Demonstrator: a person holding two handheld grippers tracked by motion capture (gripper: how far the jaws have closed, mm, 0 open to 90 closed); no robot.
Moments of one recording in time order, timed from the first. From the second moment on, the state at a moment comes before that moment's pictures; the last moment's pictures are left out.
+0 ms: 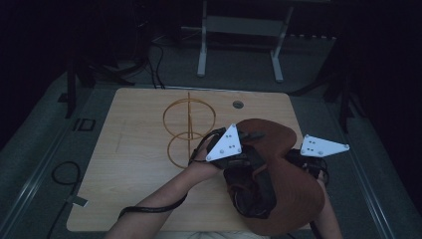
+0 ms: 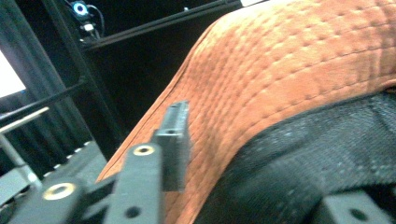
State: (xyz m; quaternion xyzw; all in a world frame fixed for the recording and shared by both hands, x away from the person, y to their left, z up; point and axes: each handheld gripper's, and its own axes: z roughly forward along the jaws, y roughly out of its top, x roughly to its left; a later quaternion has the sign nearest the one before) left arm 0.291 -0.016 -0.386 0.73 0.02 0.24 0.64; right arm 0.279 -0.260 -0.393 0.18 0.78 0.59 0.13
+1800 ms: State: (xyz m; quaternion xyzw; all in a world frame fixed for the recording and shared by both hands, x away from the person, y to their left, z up) left arm 0.265 0.125 -0.434 0.73 0.21 0.28 0.59; right arm 0.351 -0.275 -0.367 0.27 0.72 0.61 0.22
